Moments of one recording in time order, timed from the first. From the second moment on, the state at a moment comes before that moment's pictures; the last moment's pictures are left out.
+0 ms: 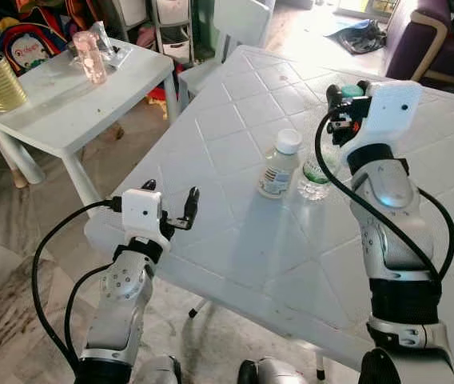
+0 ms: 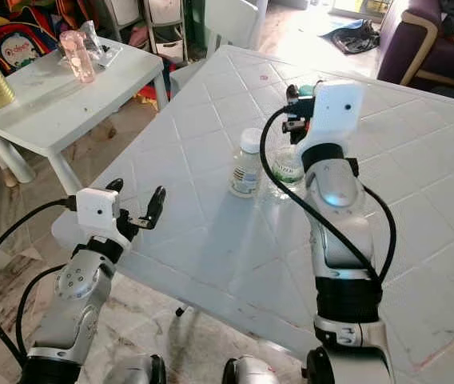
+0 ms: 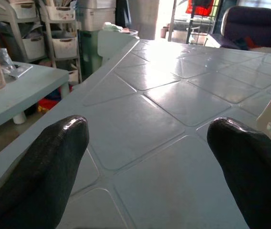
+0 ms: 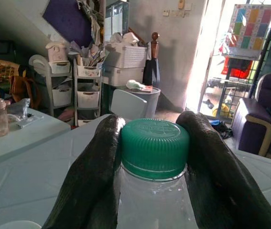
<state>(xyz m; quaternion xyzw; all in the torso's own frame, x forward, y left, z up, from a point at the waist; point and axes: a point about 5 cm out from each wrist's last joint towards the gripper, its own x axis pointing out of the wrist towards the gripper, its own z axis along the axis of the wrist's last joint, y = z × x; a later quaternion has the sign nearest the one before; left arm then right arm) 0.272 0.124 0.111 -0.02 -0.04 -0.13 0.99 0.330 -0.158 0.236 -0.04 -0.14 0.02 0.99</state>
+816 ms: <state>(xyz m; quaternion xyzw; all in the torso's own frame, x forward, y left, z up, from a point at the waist) 0.272 0.124 0.105 -0.01 -0.02 -0.13 0.99 0.319 -0.167 0.239 -0.02 -0.08 -0.02 1.00</state>
